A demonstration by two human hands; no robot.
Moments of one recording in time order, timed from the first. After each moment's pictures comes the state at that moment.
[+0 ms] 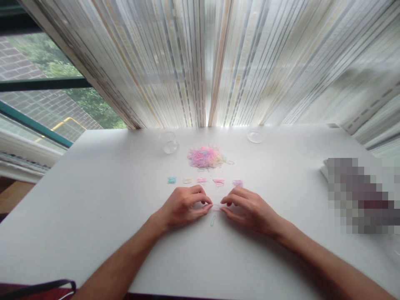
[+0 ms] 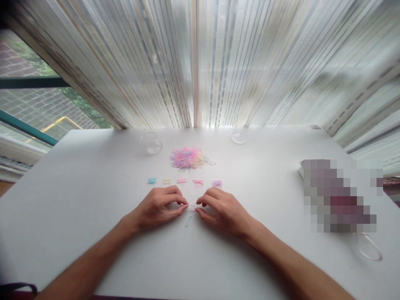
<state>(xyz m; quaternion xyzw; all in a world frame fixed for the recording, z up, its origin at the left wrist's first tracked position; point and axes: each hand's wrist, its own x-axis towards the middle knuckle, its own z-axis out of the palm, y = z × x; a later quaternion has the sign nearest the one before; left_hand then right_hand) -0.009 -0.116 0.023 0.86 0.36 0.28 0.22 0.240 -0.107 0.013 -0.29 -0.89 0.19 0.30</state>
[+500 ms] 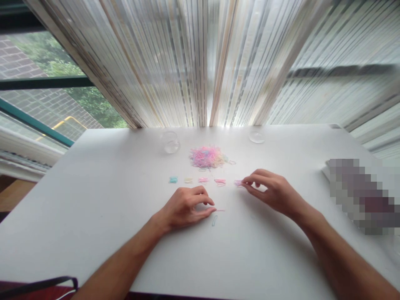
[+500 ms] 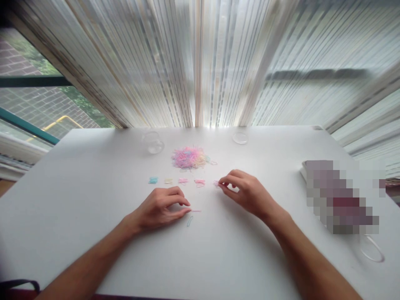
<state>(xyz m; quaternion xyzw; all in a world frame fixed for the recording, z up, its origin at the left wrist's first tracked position) -0.009 -0.118 0.022 0.86 0.37 0.28 0.22 0.281 -0.077 0.032 -0.38 -0.87 0.15 0.28</state>
